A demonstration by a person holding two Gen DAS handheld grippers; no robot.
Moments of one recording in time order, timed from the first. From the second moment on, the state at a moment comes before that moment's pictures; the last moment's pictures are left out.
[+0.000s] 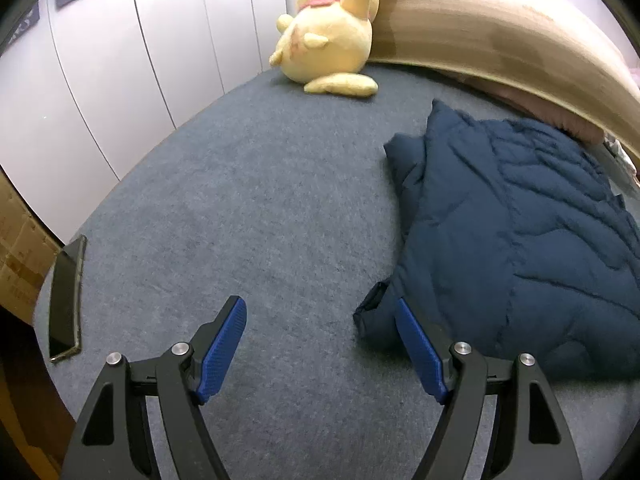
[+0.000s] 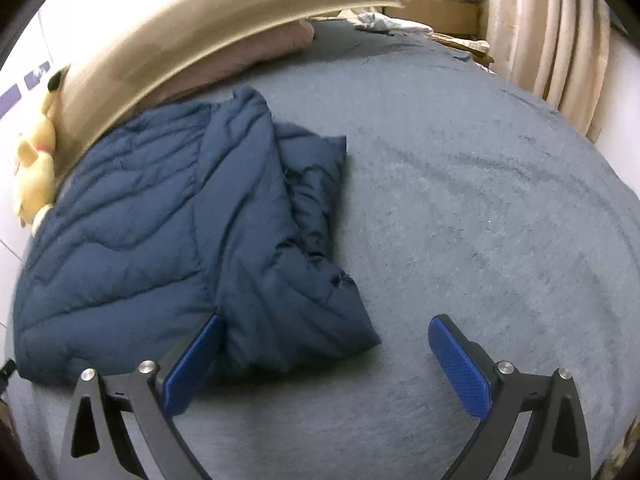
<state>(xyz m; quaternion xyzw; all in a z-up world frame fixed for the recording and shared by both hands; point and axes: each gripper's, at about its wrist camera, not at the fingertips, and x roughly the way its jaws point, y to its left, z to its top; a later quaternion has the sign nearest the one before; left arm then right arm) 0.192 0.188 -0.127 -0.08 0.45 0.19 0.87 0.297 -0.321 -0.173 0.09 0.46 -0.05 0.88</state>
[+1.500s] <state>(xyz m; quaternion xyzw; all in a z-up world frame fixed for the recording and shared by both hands) 0.408 0.171 -0.102 -0.09 0.47 0.02 0.88 0.491 -0.334 -0.139 0.19 0.46 0.08 0.87</state>
